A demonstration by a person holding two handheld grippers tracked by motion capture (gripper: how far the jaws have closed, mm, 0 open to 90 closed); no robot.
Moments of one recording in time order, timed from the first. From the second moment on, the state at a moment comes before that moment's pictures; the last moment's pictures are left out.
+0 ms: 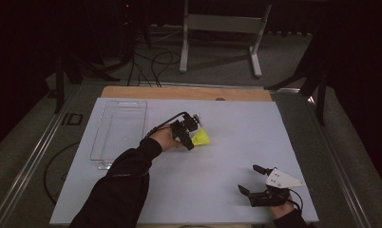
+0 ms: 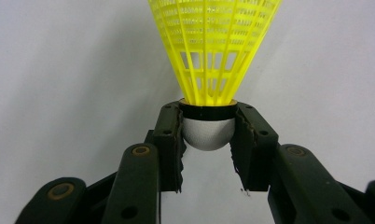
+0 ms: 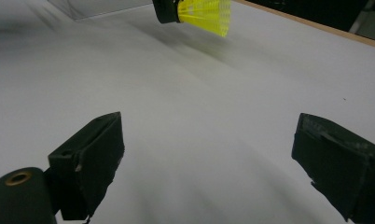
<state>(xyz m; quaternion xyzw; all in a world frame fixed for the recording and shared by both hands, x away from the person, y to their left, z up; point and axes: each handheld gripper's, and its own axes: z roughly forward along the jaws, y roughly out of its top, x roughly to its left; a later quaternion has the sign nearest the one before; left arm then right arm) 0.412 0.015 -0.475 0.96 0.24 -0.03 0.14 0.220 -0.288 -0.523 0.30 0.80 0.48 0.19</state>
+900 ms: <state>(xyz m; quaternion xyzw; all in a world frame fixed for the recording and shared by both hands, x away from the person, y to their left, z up) 0.401 0.052 -0.431 0.96 0.24 -0.03 0.15 0.220 -0.289 -0.523 0.30 0.80 0.48 0.19</state>
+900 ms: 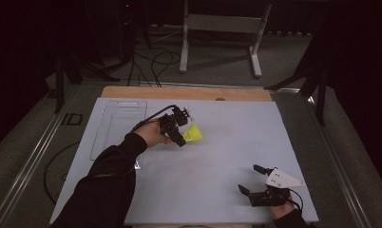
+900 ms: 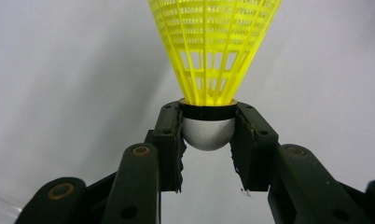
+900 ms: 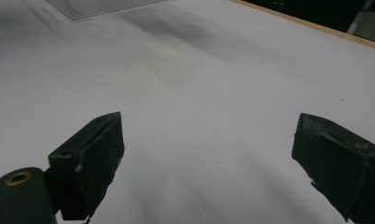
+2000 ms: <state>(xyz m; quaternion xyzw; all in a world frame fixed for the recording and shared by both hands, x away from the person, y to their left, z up) 0.391 0.115 -0.392 0.95 0.27 -0.04 0.16 0.220 -0.288 -0.523 0.30 0.80 0.48 0.19</state>
